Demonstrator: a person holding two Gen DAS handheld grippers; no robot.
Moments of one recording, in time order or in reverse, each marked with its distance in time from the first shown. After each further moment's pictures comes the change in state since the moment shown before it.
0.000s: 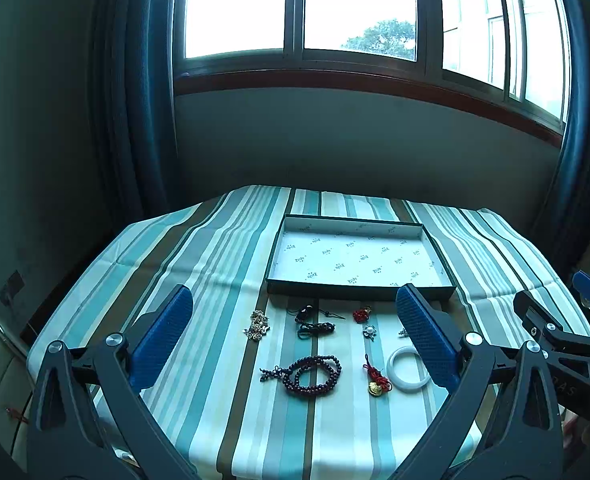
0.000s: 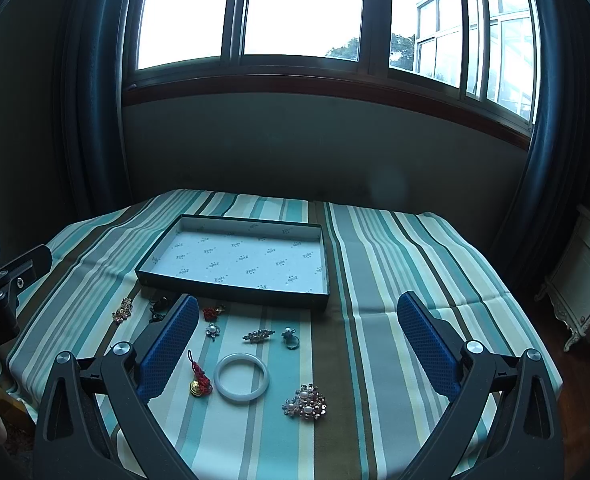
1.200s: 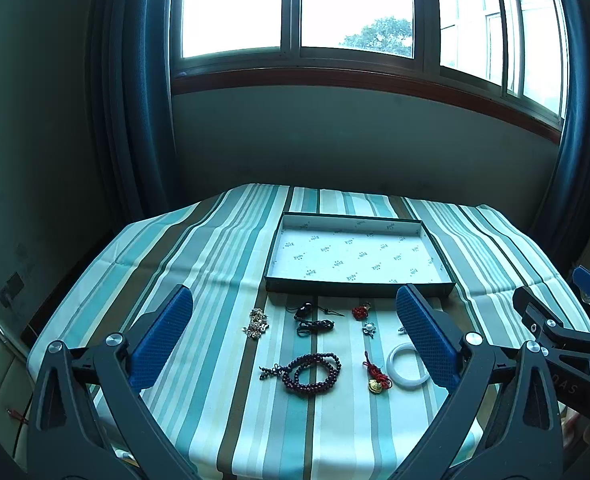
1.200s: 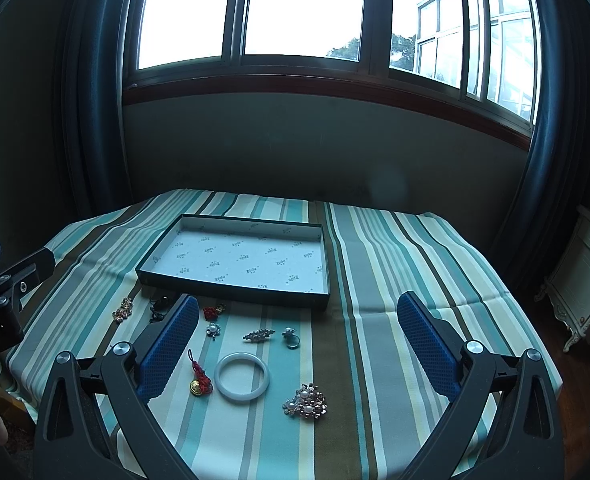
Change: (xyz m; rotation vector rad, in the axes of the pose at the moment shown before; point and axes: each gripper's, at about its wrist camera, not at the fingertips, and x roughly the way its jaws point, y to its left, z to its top) left arm 0.007 0.001 -0.004 0.007 0.007 -0.002; right arm 0.000 0.000 0.000 -0.002 0.001 -0.002
